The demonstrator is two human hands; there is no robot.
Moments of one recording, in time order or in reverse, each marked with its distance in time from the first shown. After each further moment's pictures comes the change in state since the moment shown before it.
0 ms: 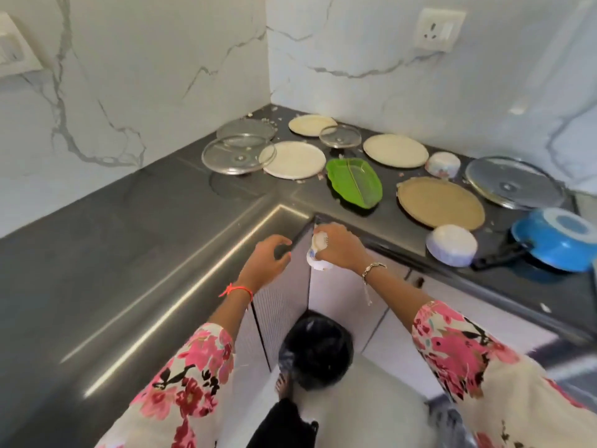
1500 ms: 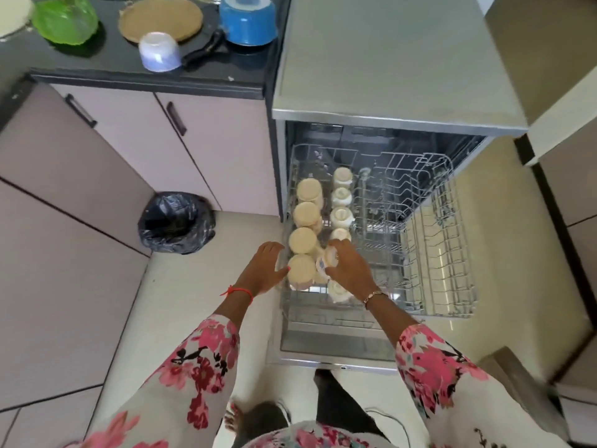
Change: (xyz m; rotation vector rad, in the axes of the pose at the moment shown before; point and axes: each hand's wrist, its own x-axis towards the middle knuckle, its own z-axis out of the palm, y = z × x) left_hand -0.415 0.295 0.373 0.175 -0.776 0.129; right_hand -0.670 0.288 0.031 0.170 0.115 0.637
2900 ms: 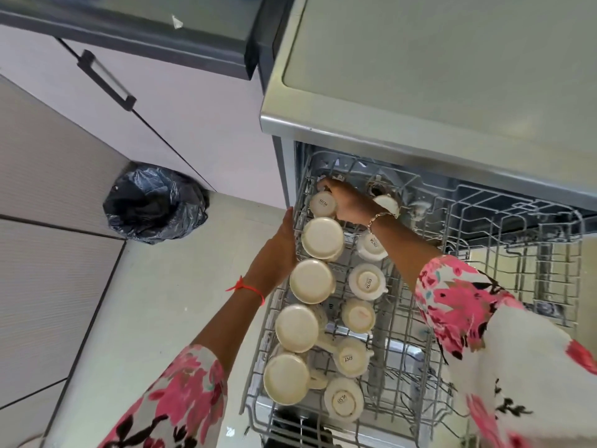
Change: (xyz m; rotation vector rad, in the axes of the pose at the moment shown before) left_hand 0.256 -0.027 -0.004 -0.139 0.032 -0.204; right_hand 0.398 0.054 0.023 -0.075 -0.455 -0.242
